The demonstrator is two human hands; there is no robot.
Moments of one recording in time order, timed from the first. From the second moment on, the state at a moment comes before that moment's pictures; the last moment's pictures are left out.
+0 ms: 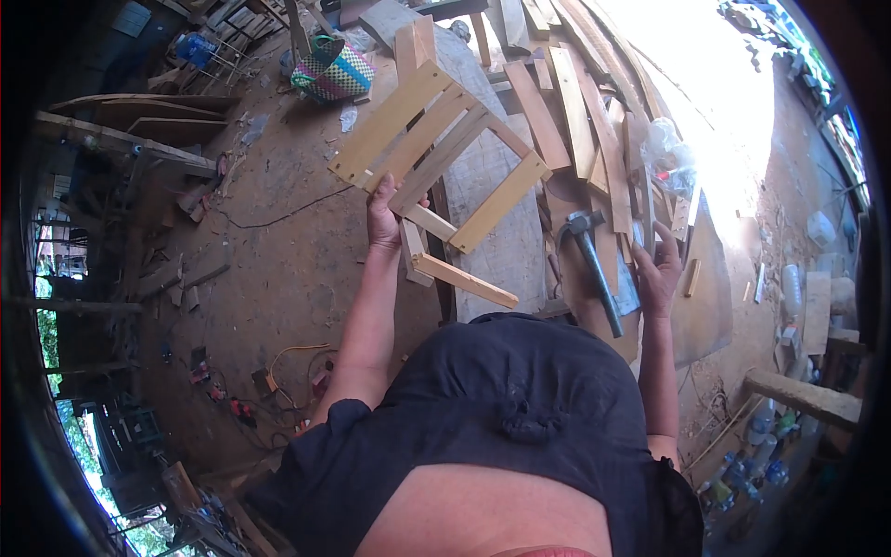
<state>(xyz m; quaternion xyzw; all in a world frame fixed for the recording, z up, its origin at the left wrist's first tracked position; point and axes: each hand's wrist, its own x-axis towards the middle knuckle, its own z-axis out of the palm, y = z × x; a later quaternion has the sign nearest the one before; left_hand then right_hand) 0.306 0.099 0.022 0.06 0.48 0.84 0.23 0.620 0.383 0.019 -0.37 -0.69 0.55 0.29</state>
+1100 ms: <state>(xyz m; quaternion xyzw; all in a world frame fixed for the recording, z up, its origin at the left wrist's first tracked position) 0.371 0.148 0.045 -0.04 0.27 0.92 0.27 0.546 0.303 0.068 -0.23 -0.73 0.62 0.14</state>
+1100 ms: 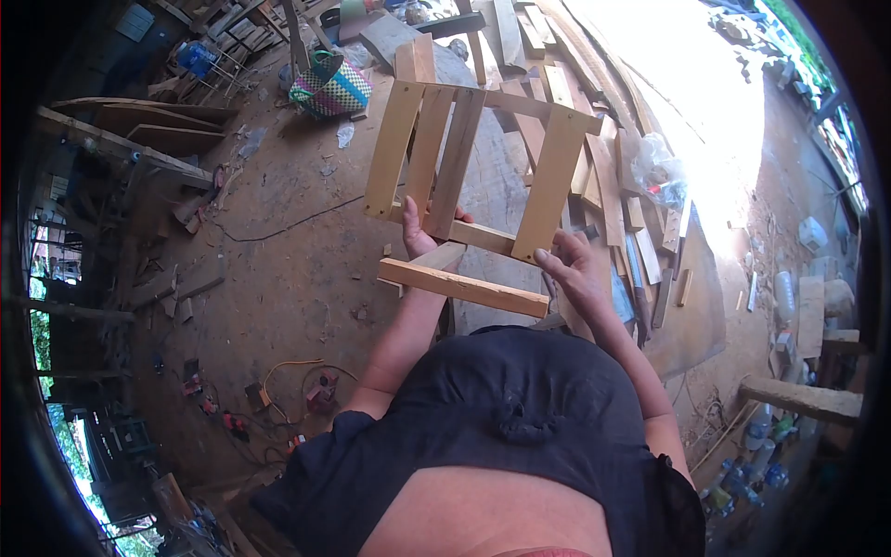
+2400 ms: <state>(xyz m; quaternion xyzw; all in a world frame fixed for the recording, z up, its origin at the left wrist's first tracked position) 0.297 0.105 0.027 0.22 0.64 0.71 0.20 0.390 0.382 0.206 0.16 -0.94 0.29 -0.12</state>
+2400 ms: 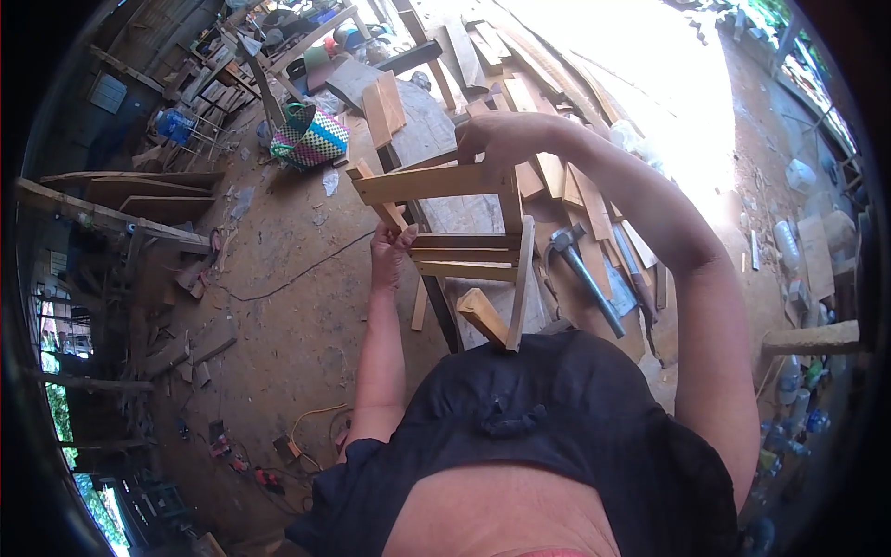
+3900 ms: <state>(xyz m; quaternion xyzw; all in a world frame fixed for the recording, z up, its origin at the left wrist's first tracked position) 0.348 0.097 0.031 0.16 0.57 0.80 0.11 0.488 0.366 0.062 -0.12 -0.65 0.74 0.10</state>
